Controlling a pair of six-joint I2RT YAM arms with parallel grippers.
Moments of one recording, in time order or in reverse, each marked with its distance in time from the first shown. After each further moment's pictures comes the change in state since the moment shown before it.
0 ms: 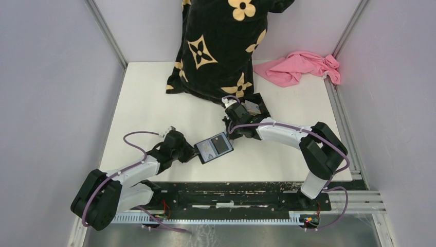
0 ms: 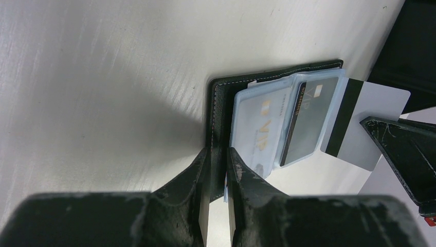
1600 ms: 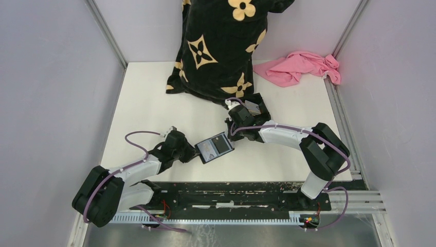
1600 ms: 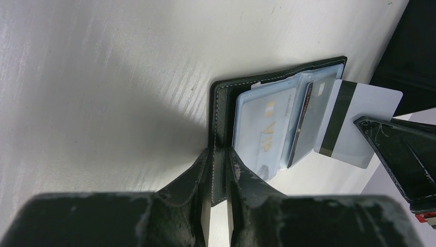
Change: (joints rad) left arm -0.013 0.034 0.000 0.029 -0.001 0.000; right arm -0.022 -0.017 -0.082 0.088 -0.024 0.014
